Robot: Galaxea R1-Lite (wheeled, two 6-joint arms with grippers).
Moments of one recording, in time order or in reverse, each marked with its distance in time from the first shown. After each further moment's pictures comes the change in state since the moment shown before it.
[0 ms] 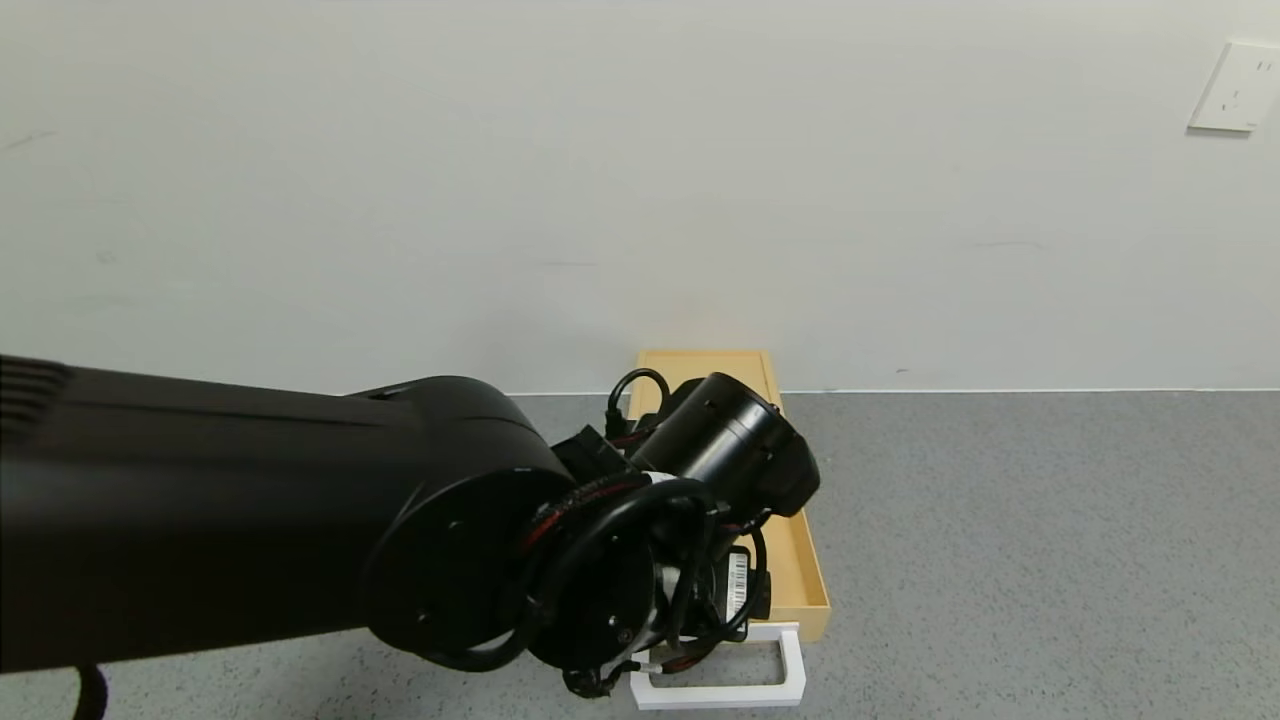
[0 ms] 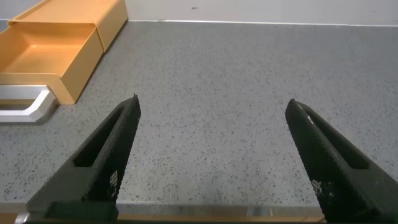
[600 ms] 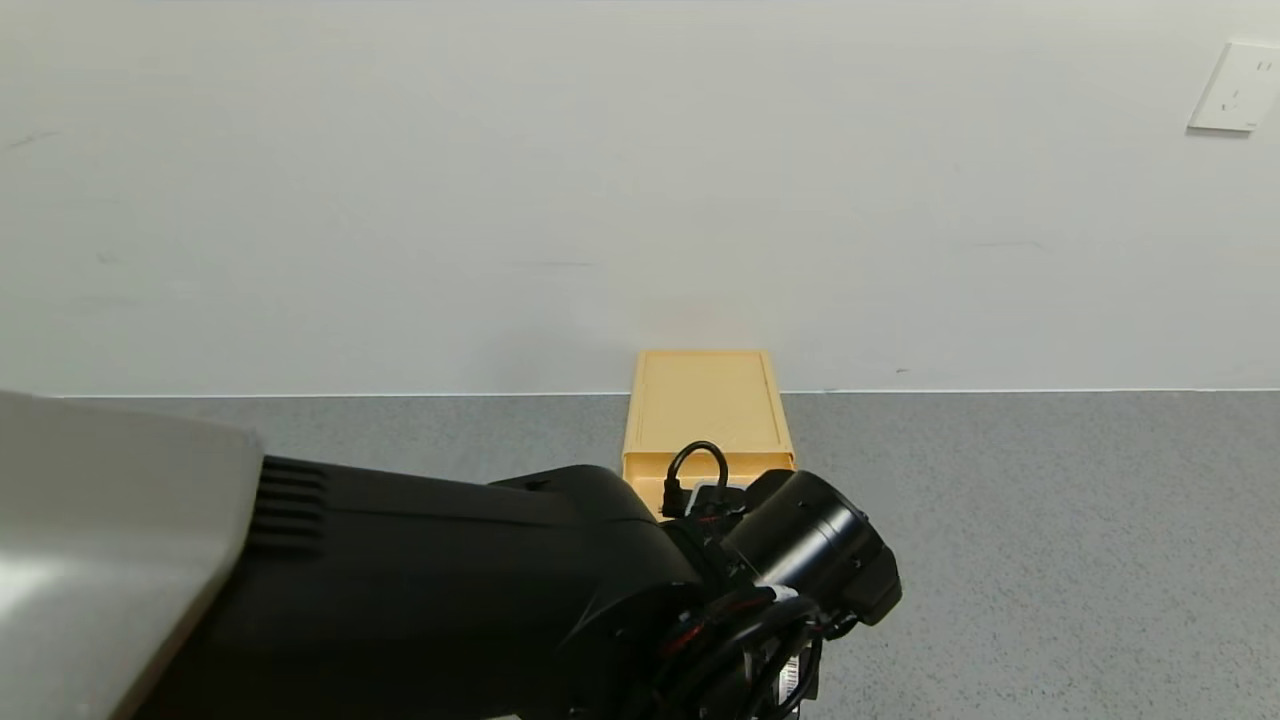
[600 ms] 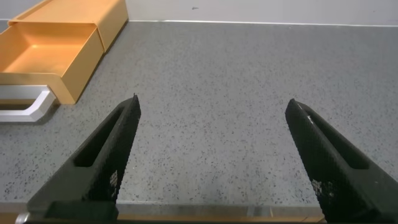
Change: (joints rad) left arm -0.084 0.110 -0.002 -0.001 -0.010 -0.071; right arm 0.000 0.000 0.000 0.000 0.000 0.000
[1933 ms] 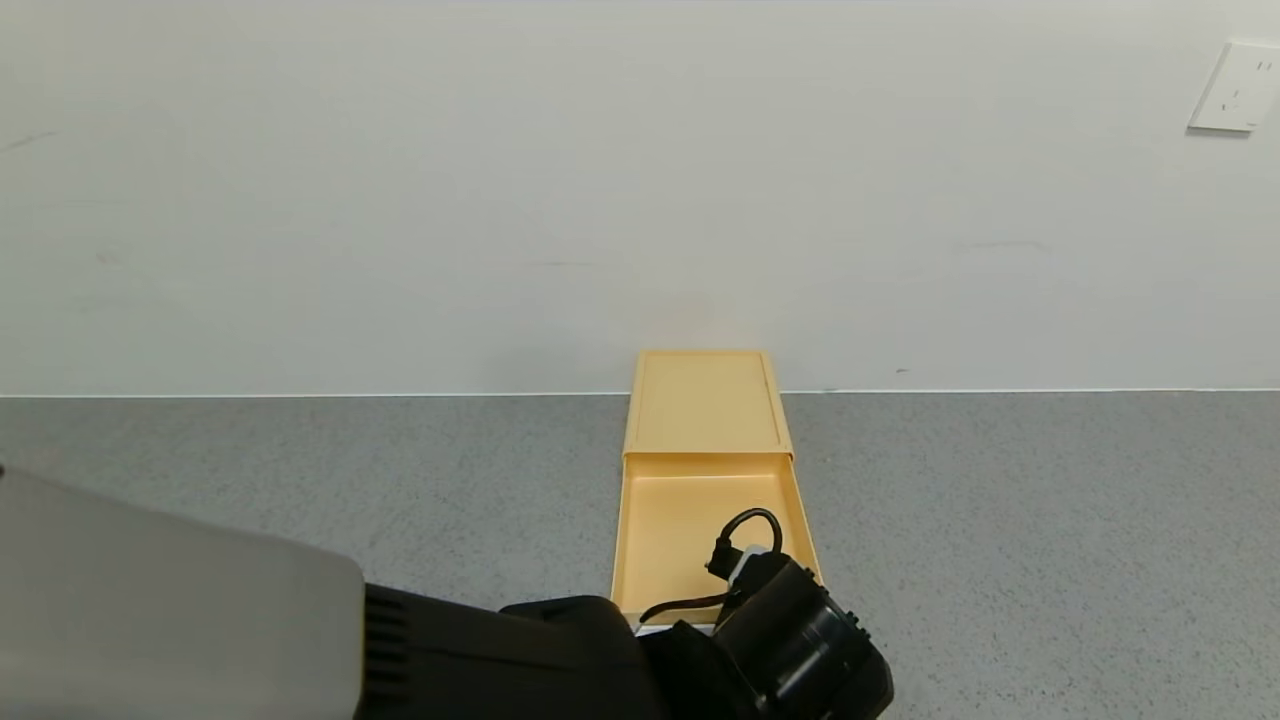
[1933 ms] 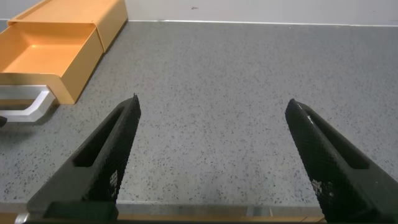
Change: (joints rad) left arm -0.041 0.007 0.262 -0.360 -0.021 0.293; right arm 0.000 0.000 0.000 0.000 0.000 0.000
